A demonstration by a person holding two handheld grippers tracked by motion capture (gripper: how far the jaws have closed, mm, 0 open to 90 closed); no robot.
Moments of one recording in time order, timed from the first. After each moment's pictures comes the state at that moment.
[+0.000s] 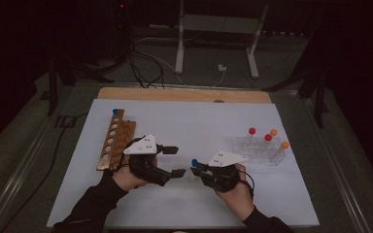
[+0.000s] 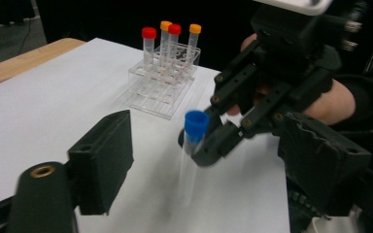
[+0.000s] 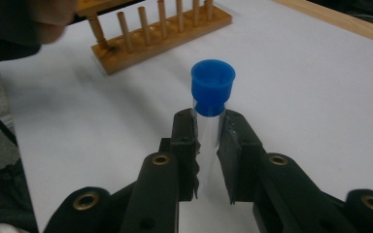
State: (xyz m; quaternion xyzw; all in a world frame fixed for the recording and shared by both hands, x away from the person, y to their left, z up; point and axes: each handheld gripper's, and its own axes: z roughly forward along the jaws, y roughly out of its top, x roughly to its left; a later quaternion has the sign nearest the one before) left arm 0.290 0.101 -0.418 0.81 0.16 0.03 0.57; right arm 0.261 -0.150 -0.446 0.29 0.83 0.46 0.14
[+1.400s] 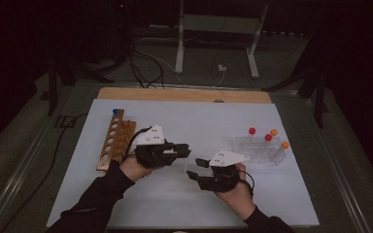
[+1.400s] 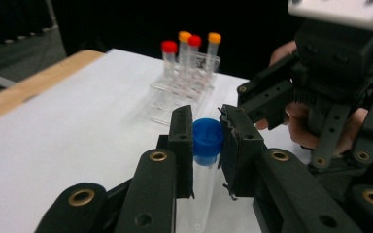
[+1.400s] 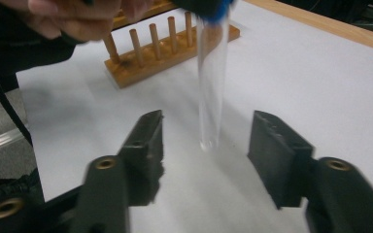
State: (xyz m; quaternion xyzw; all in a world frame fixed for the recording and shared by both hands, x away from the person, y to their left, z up) left arm 0.312 0.095 -0.400 0.81 0.16 0.07 0.56; right arm 0.261 -0.152 -0.442 0.28 0.82 0.48 0.12
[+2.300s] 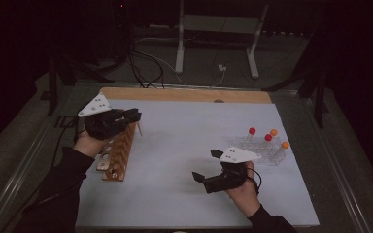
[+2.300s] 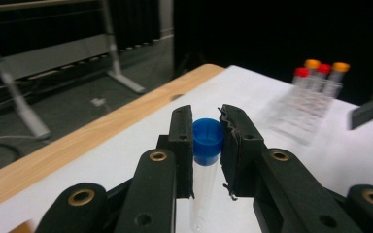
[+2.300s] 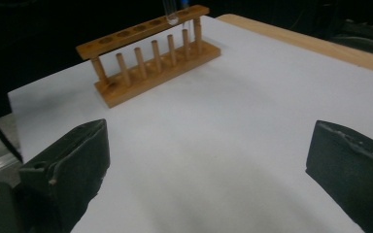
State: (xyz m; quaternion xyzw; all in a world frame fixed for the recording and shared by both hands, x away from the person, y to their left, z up) left arm 0.351 0.212 -0.364 0.77 0.29 0.20 0.54; right arm 0.264 -0.170 -0.436 0.30 0.79 0.51 0.14
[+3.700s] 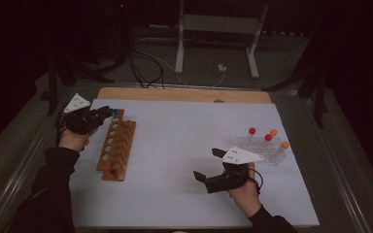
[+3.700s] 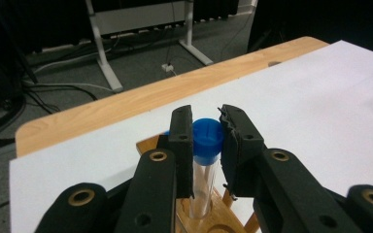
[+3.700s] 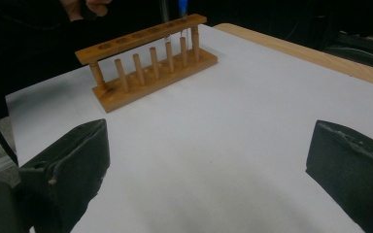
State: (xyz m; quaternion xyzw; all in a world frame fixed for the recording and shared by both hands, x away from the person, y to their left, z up) left arm 0.391 0.278 -0.421 0.74 0.41 0.25 0.48; right arm 0.263 -0.174 -0.436 0.29 0.79 0.52 0.15
